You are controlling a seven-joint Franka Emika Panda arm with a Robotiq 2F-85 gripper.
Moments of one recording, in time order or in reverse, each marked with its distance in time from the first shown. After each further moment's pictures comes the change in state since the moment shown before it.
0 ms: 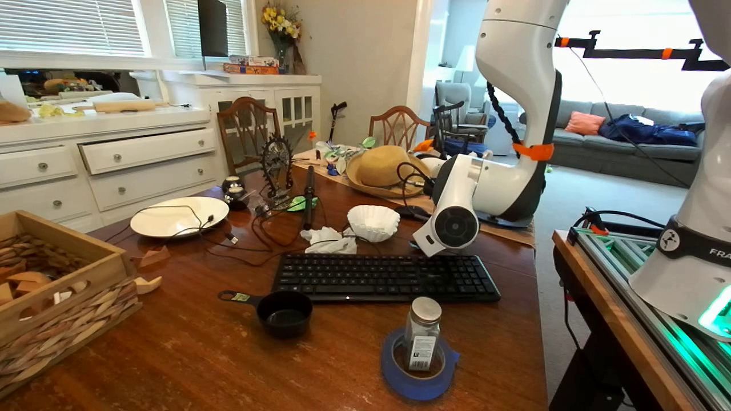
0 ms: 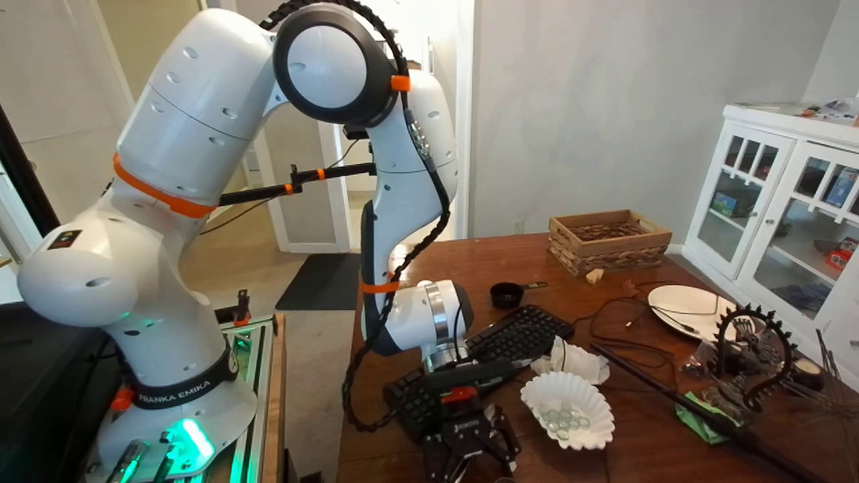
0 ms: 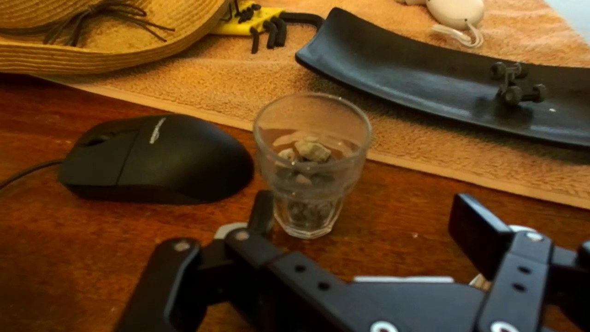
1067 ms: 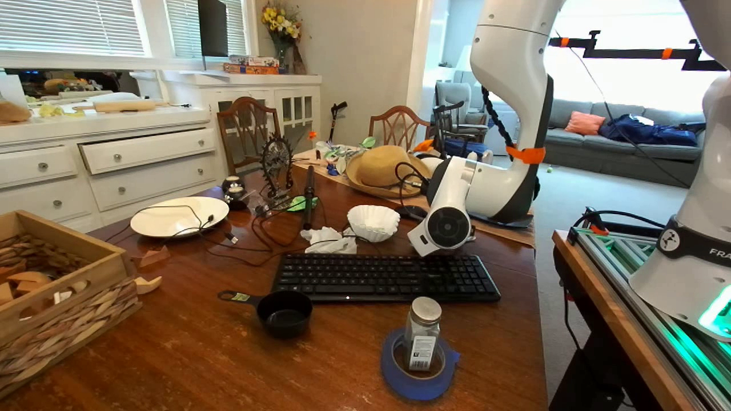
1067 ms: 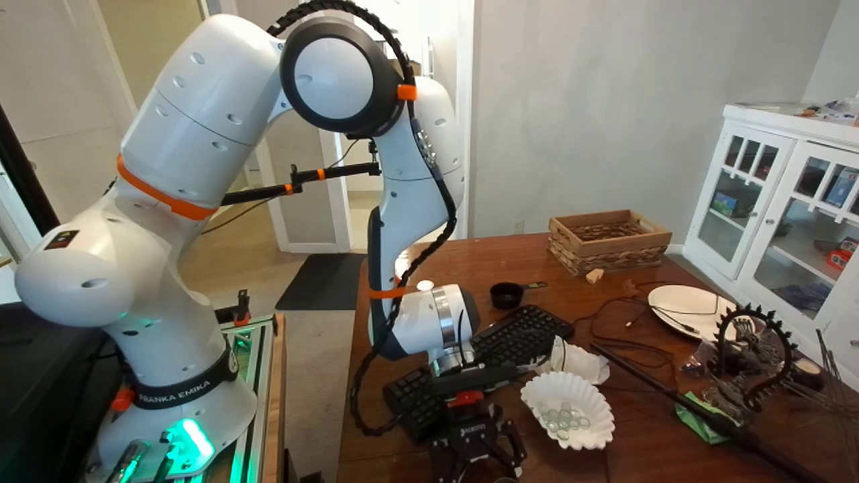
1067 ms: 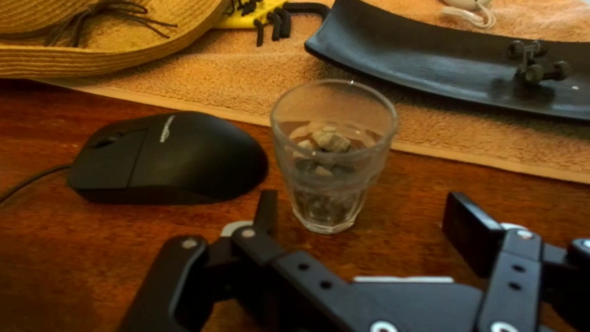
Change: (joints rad) arm -0.025 0.033 0.013 0.043 0.000 0.005 0.031
